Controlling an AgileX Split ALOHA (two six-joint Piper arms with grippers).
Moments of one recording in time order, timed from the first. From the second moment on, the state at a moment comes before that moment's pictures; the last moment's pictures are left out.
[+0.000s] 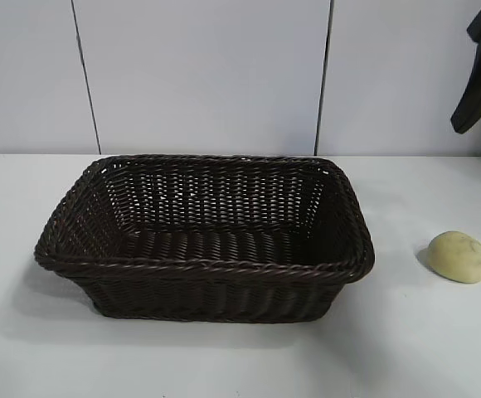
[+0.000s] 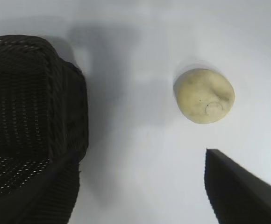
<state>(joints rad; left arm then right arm) -0.03 -0.01 -0.49 0.00 1.12 -0.04 -0.08 1.60 -1.17 0.35 0.91 -0.17</state>
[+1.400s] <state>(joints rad) -0.03 -0.01 -0.49 0.00 1.12 -0.04 -0.08 1.98 -1.18 0.21 0.71 -0.07</state>
